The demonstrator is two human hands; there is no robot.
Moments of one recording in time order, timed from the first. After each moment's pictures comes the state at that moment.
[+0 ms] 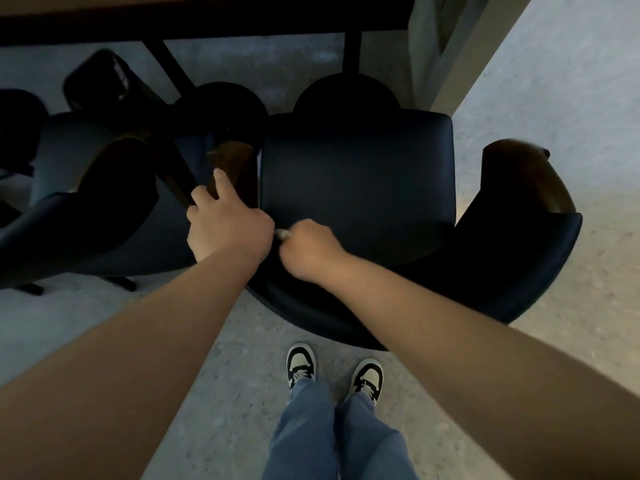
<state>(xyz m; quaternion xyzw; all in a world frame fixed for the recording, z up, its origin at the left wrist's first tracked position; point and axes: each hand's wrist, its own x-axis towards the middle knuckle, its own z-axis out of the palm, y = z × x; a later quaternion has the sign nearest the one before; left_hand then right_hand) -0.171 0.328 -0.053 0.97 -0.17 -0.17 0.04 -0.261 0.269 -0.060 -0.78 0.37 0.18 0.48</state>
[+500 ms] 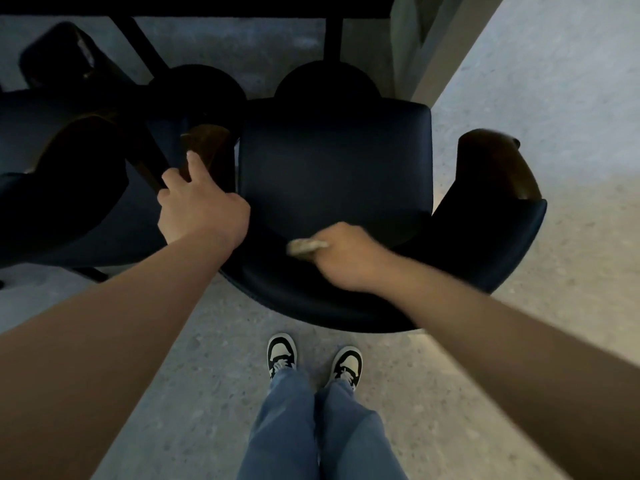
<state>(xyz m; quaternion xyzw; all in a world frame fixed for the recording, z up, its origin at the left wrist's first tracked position) -0.171 0.330 -0.053 0.97 -0.17 -0.17 0.04 -0.328 0.249 -0.058 -0.85 0.33 0.21 0.37</state>
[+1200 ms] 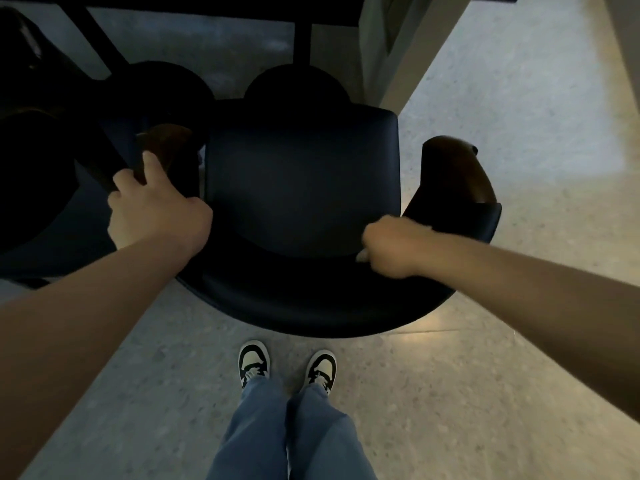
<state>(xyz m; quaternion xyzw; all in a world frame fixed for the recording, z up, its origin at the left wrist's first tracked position) -0.169 0.331 -0.056 0.97 -0.18 -0.17 0.05 -0.381 0.176 -0.060 -0.87 0.28 0.38 0.16</state>
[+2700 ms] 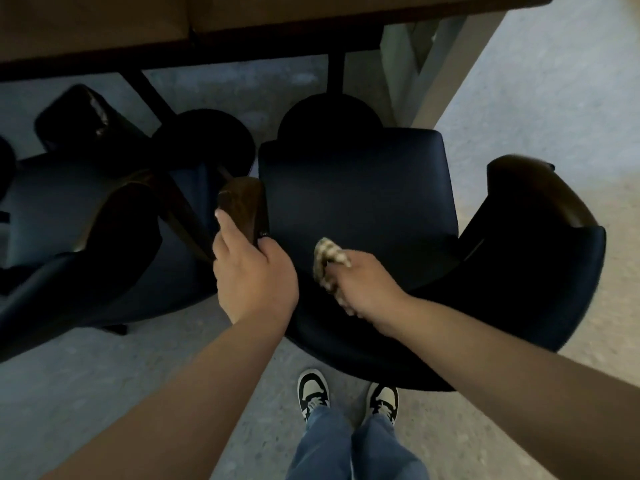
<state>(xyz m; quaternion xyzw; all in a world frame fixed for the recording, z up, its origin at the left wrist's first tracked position) -0.167 0.341 -0.053 0.93 -0.14 -0.18 0.28 -0.267 0.269 -0.071 -0.59 0.53 0.07 0.61</state>
